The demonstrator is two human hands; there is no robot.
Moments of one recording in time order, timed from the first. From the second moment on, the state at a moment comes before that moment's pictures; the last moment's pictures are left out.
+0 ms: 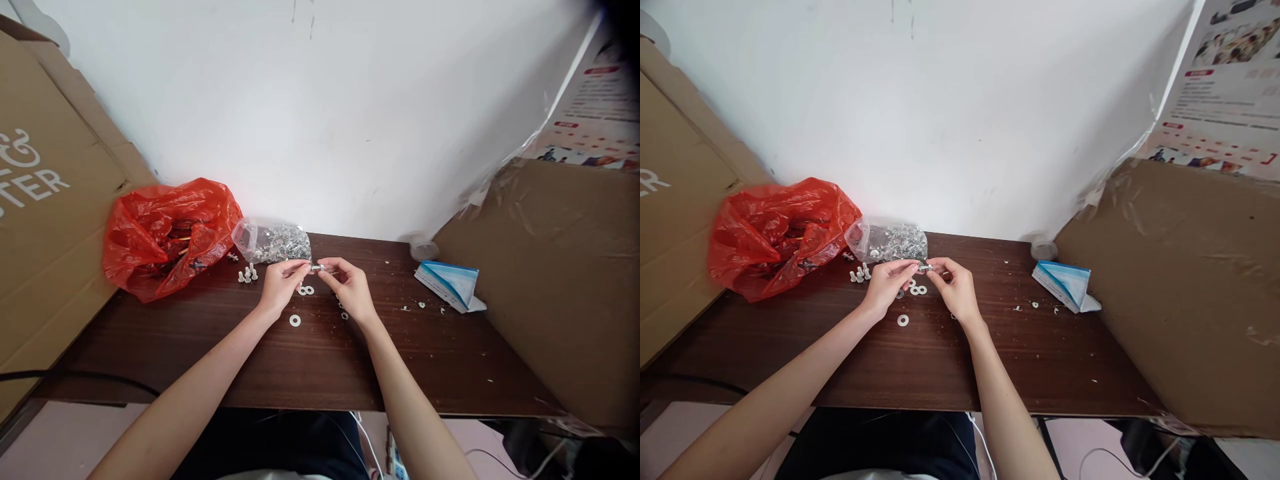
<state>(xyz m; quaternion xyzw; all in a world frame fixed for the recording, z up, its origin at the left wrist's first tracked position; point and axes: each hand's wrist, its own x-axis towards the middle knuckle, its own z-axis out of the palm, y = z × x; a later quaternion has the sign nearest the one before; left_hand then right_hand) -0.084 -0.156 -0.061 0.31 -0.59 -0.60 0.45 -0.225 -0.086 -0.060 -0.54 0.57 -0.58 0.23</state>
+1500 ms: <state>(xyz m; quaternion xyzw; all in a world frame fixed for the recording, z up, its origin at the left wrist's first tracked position) -0.078 -0.159 -0.064 0.24 -0.76 -0.40 0.45 -0.220 -0.084 -0.058 -0.62 0.57 -0.52 0.15</state>
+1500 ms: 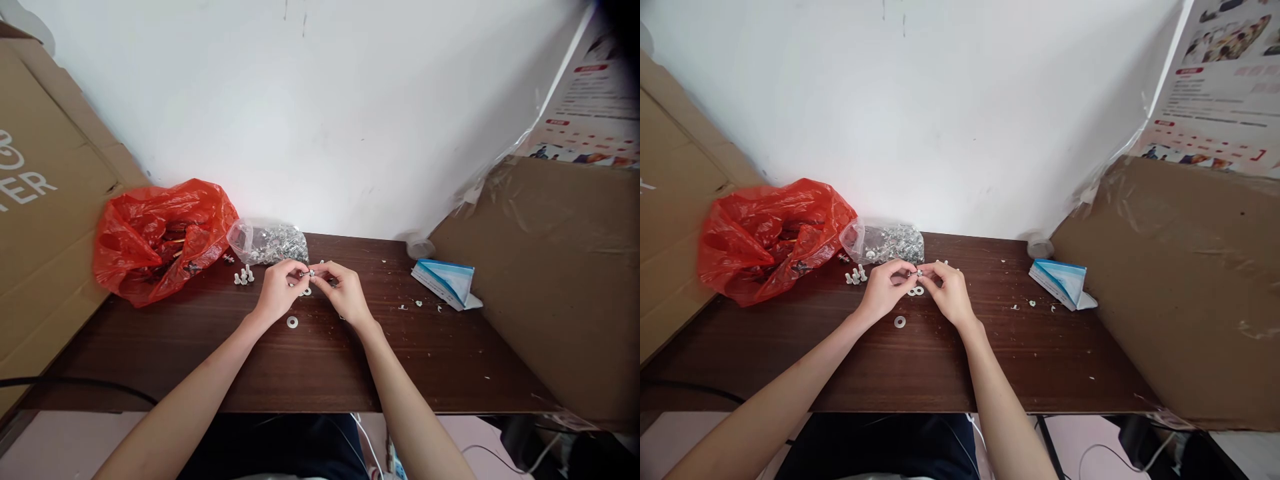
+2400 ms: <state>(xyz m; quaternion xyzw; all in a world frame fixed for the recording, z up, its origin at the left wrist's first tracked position) -0.077 -0.155 -0.063 0.17 -0.82 -0.31 0.45 -0.222 -0.078 -0.052 -0.63 0.63 -0.43 0.15</state>
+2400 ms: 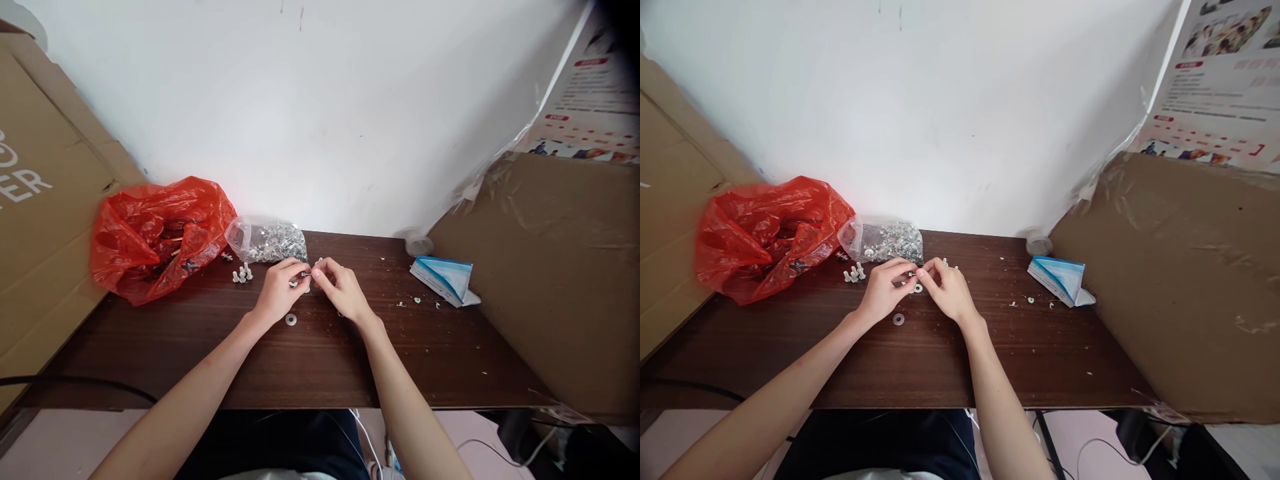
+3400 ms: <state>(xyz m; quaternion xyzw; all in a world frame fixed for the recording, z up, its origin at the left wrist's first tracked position) -0.079 -0.150 -0.064 0.15 -0.85 -0.27 0.42 -0.223 -0.078 -0.053 -0.63 0.65 -0.40 0.11</state>
